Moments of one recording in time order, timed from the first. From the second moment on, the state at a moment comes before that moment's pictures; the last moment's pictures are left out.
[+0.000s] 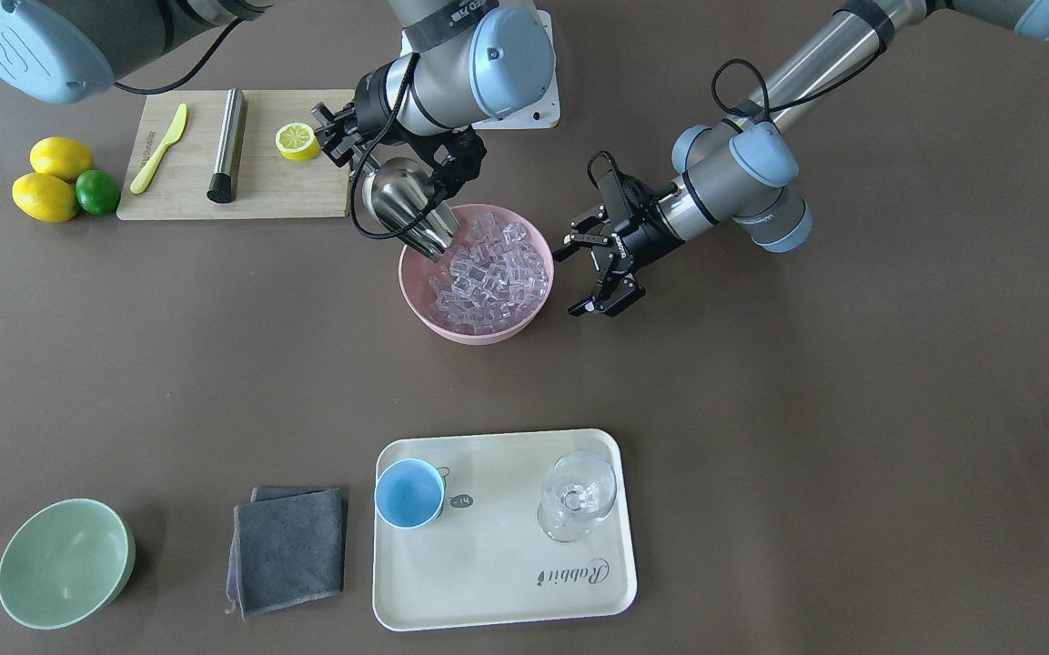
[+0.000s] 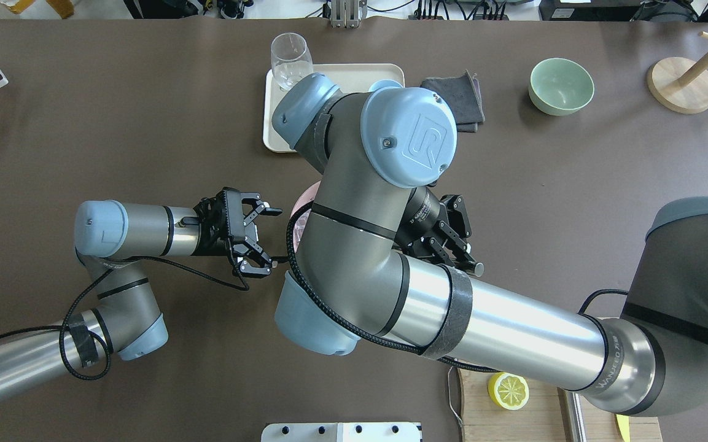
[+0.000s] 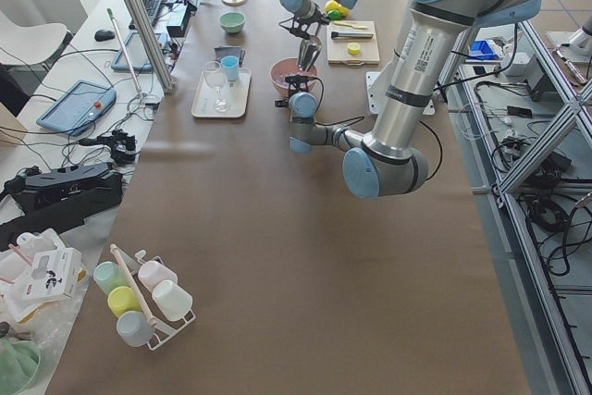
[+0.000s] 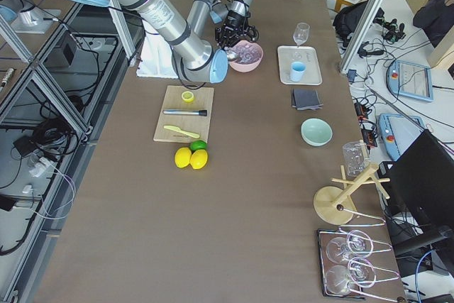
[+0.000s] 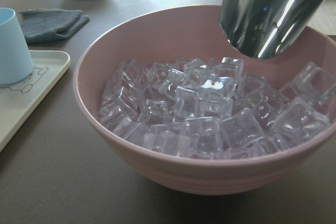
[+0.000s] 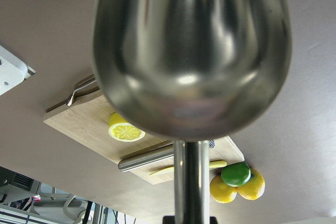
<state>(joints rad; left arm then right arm) -0.53 -2.03 -1.29 -3.04 -1.90 -0.09 0.51 -0.51 1.60 -2.85 1.91 -0.15</state>
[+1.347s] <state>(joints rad) -0.51 -2.06 -1.25 -3.08 -1.87 -0.16 0.51 -0.47 1.43 -2.69 1.91 -0.16</state>
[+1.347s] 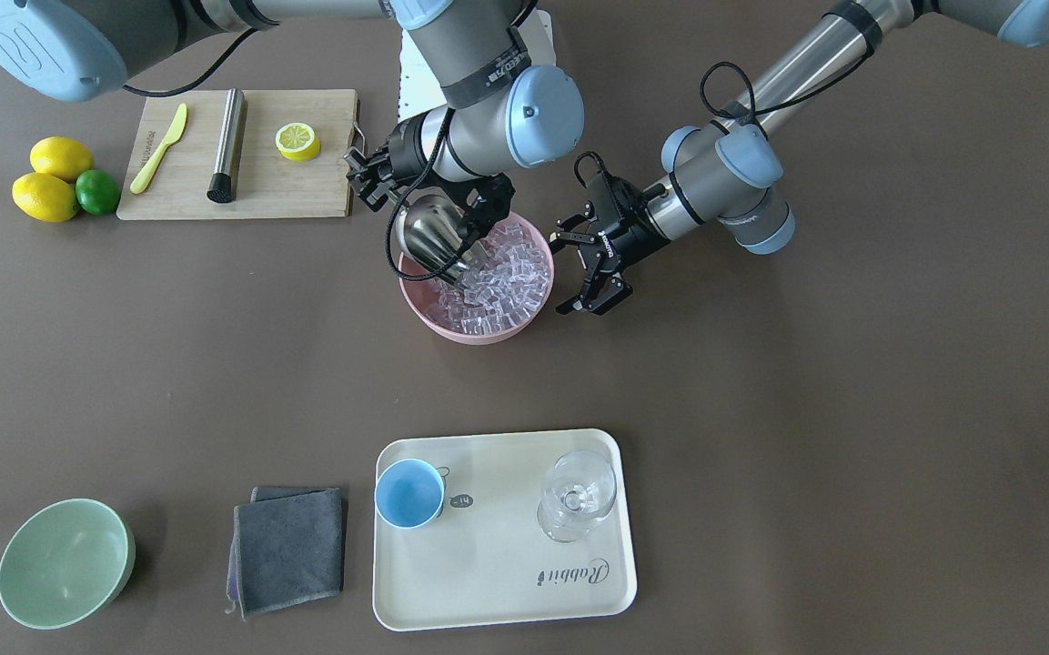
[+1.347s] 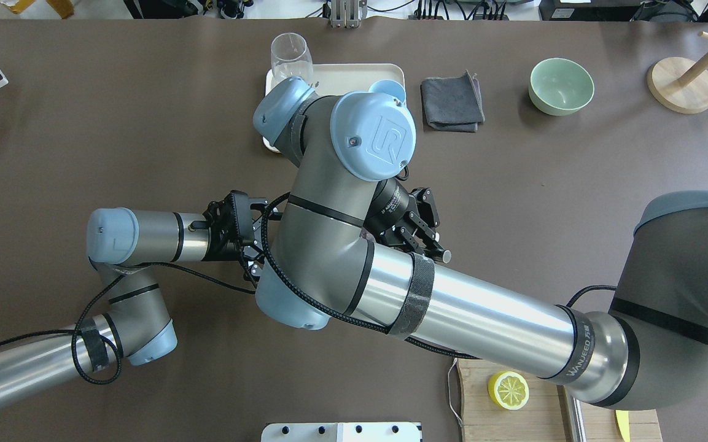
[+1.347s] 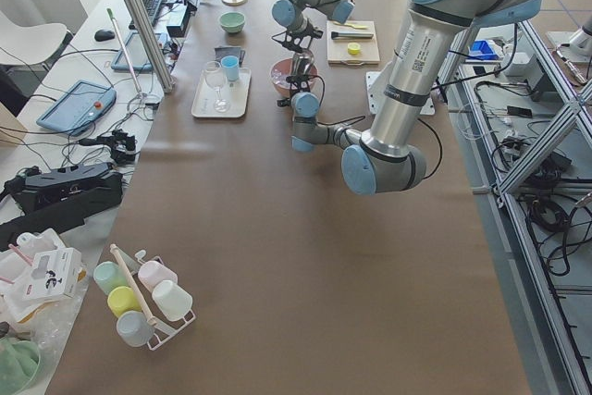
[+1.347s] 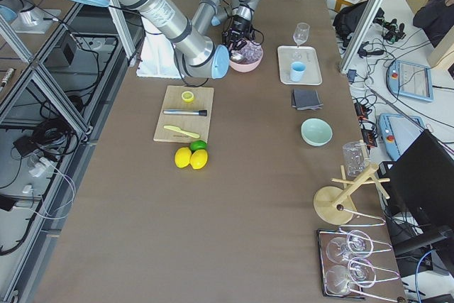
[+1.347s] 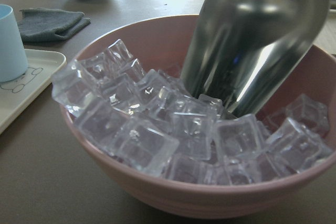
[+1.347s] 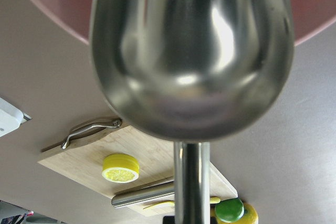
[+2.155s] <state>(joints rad) -0.54 -2.05 -1.26 -3.08 -1.94 -0.15 0.50 -0.56 1.49 -2.43 1.89 -0.16</state>
